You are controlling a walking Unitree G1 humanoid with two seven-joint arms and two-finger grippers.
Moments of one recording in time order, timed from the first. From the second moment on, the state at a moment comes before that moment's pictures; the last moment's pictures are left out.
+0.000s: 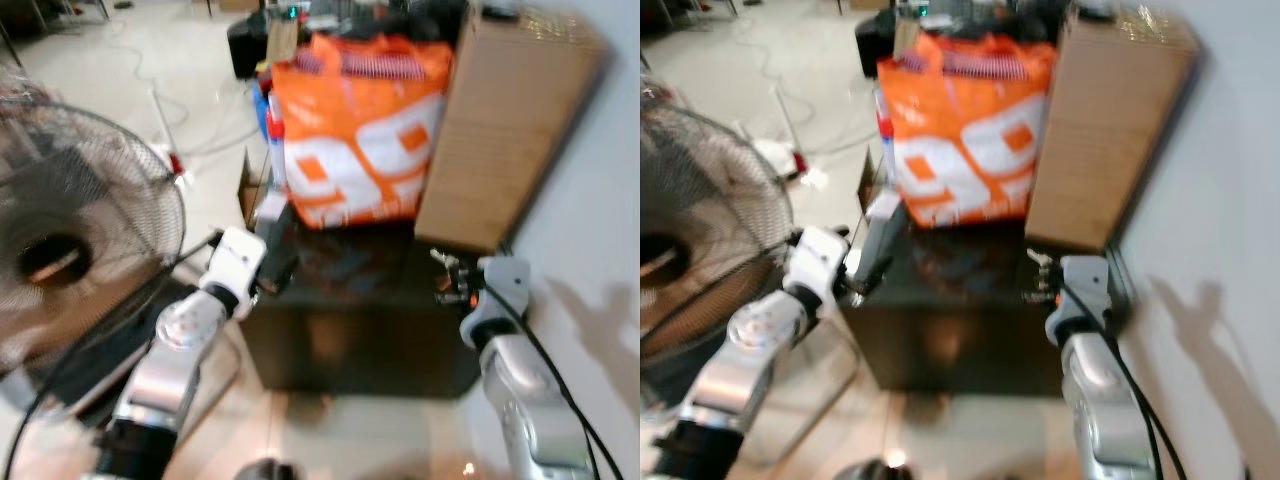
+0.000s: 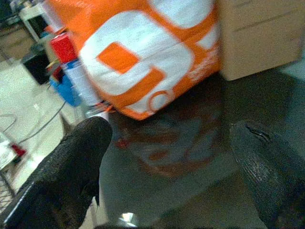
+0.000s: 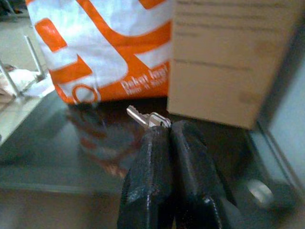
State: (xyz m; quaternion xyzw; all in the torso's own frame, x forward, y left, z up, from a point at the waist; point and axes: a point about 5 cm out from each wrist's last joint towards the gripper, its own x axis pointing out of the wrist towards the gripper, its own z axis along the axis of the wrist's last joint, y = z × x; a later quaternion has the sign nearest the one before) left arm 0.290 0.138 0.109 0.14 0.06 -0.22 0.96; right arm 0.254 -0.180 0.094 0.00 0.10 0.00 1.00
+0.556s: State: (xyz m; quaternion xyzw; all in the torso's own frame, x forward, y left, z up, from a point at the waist) left arm 0.296 0.126 0.111 0.12 0.05 -0.22 0.97; right arm 0.254 -0.189 0.098 -0.02 0.10 0.00 0.99
